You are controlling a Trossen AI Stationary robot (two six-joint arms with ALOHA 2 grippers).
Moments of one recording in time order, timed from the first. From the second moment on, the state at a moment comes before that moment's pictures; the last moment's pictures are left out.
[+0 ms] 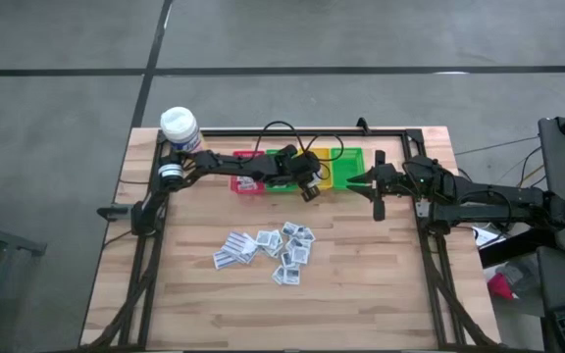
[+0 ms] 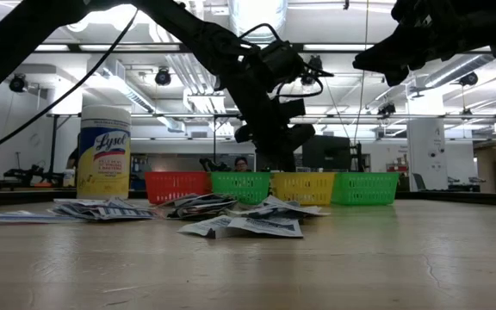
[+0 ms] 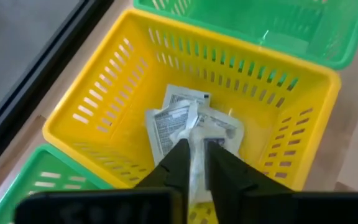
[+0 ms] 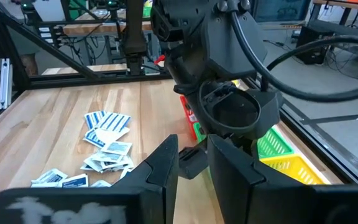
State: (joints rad) left arm 0.23 2.11 1.61 -0.33 -0.32 -0.11; right arm -0.26 0.68 0.42 0.06 -0.13 0.02
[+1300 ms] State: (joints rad) left arm -0.20 1.89 1.50 -0.99 -0.05 -0.51; right arm -0.26 0.68 0.42 0.06 -0.13 0.02
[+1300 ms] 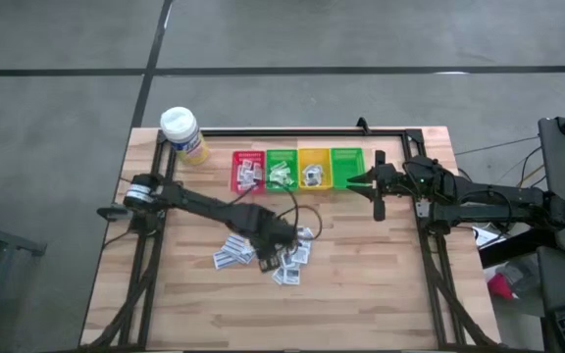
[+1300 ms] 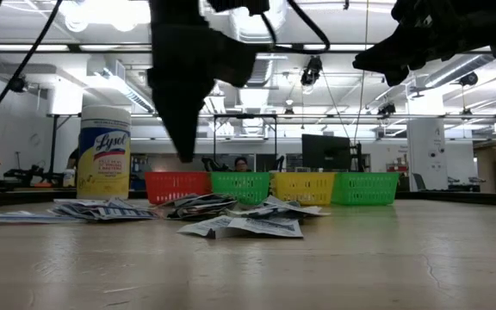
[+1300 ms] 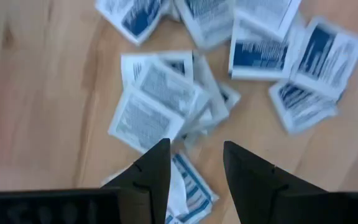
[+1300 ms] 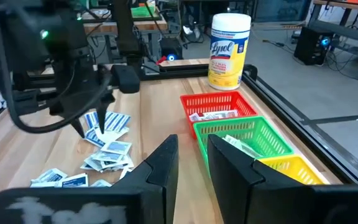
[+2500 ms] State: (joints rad) left arm -0.31 1.75 1.10 -0.57 -0.36 -0.54; right arm -0.26 0.68 0.42 0.06 -0.13 0.02
